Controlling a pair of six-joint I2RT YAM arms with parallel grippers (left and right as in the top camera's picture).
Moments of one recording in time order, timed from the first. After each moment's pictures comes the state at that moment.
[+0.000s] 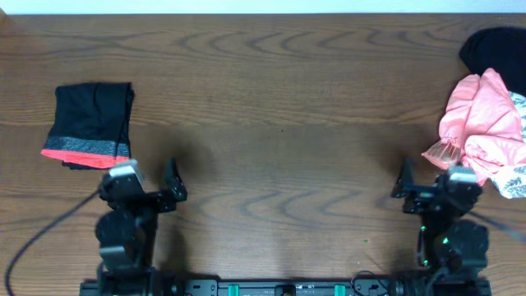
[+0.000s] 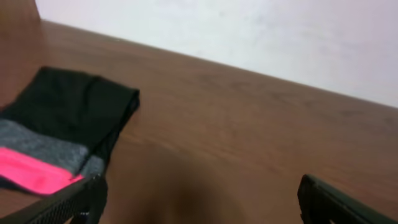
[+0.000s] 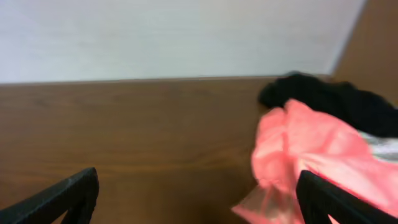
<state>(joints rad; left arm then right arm) 0.06 0.33 0.38 -0.35 0.02 -0.21 0.04 0.25 0.37 -0.33 0.18 0.05</state>
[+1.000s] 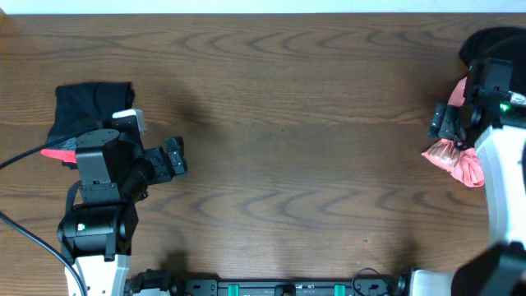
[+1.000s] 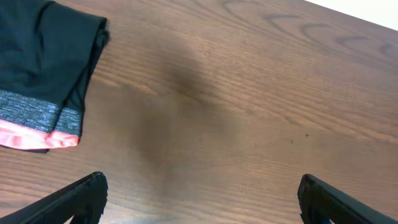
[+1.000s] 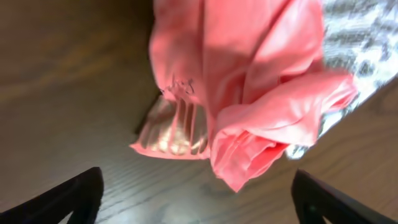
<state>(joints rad) 0.06 0.87 0.90 -0.77 0.15 -0.20 -0.21 1.54 1.26 -0.93 0.34 0.13</state>
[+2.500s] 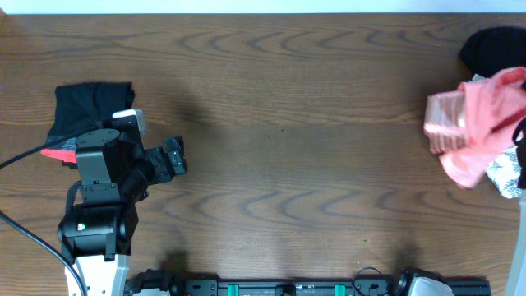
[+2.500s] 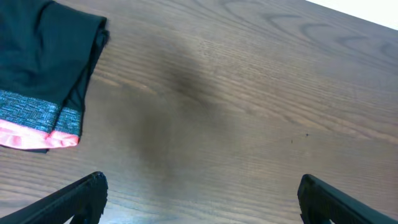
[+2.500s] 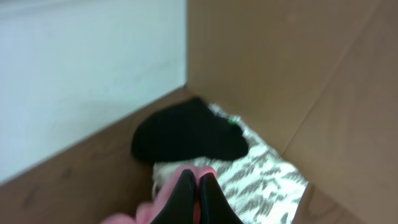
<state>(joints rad) 0.06 0.88 0.90 -0.77 0.15 -0.20 -0.29 1.23 1.51 -0.63 0.49 0.18</state>
